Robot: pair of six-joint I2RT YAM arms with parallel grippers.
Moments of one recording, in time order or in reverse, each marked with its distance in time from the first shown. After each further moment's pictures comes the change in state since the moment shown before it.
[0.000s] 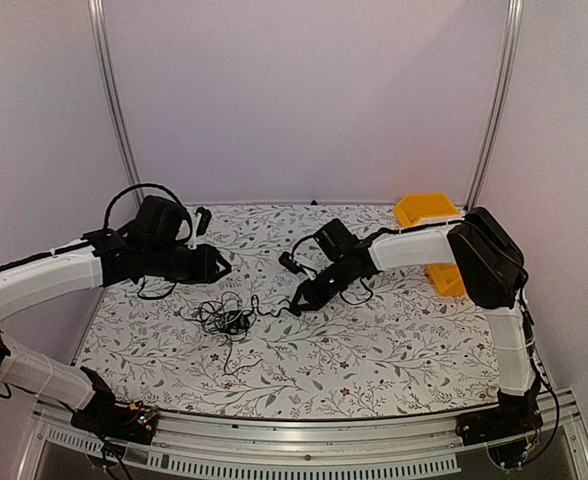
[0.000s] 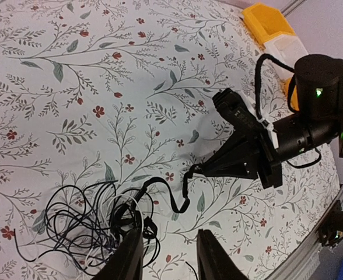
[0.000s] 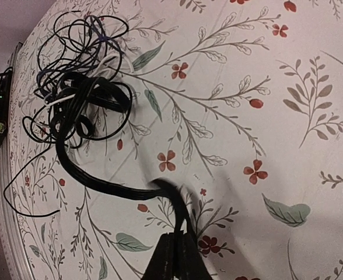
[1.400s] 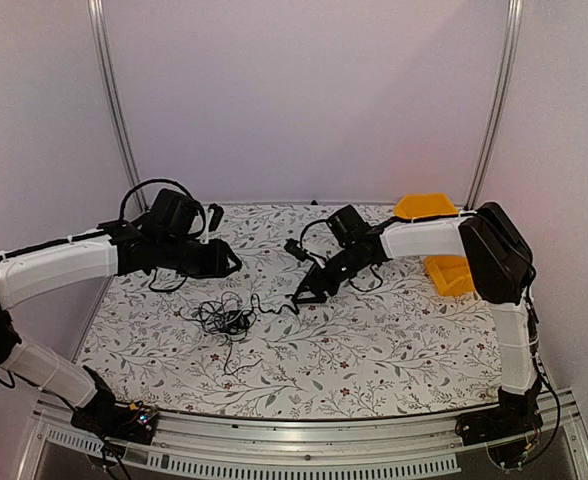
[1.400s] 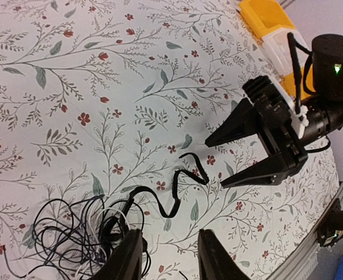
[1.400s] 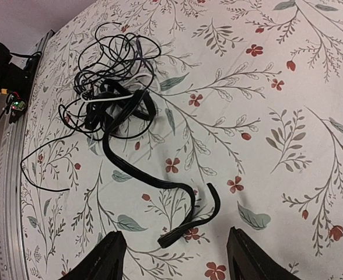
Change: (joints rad) left arm -0.008 0.114 0.063 0.035 0.043 0.023; right arm -0.073 -0.047 0.006 -0.019 -0.122 -0.239
